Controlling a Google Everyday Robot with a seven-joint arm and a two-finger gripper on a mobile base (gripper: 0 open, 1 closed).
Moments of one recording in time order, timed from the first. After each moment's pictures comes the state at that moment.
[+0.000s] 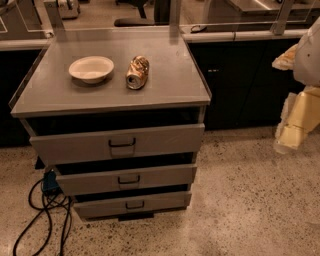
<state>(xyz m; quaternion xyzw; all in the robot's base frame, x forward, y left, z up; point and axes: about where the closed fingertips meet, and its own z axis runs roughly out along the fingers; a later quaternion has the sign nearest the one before) 0.438 -0.217 0.977 -0.60 0.78 -0.03 0.16</state>
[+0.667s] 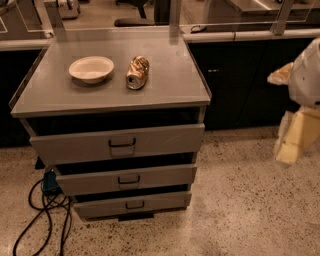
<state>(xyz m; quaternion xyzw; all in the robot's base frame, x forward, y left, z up) 0.433 -0.218 0.947 -0.62 0.77 -0.03 0.16</state>
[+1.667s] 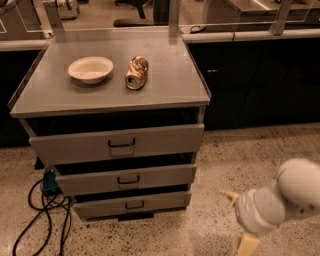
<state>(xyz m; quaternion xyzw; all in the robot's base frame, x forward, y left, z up) 0.362 -0.184 0.624 -0.69 0.69 0.15 0.18</state>
